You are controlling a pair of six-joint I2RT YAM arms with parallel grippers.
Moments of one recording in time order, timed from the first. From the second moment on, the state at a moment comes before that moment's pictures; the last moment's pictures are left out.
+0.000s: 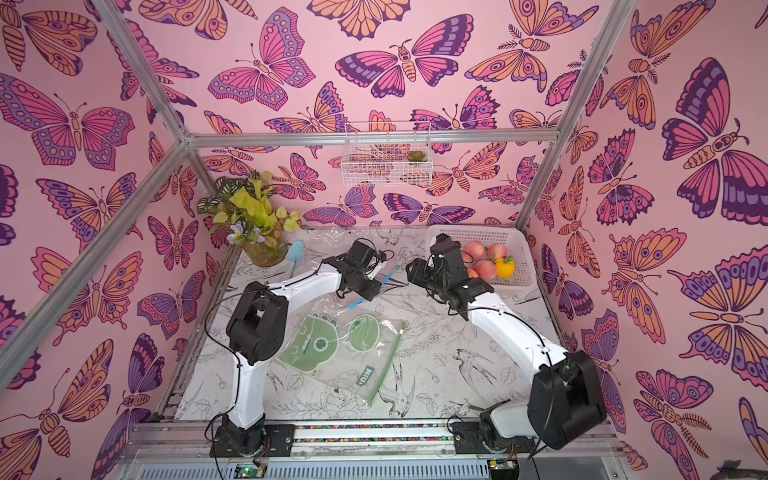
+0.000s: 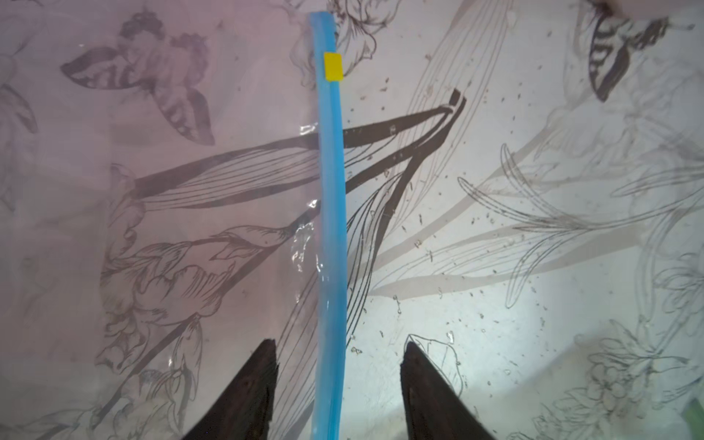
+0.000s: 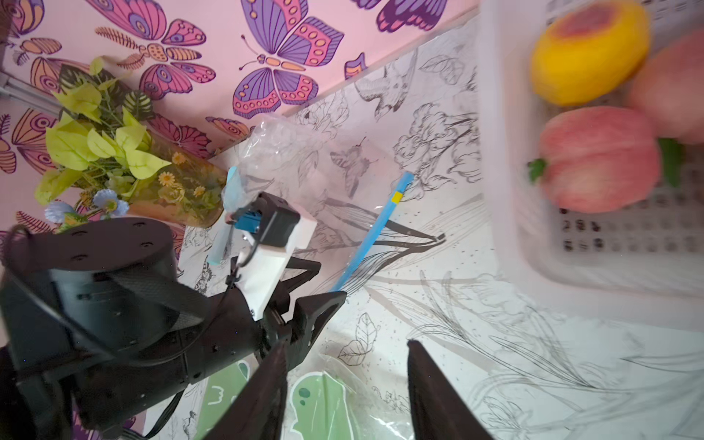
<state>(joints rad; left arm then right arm) -0.60 2.13 1.64 -0.57 0.03 0.11 0.41 1.35 1.04 -0.29 -0.07 0.70</state>
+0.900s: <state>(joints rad) -0.65 2.28 1.73 -0.53 -0.23 0.23 0.32 1.18 0.92 -0.37 -0.04 0.68</state>
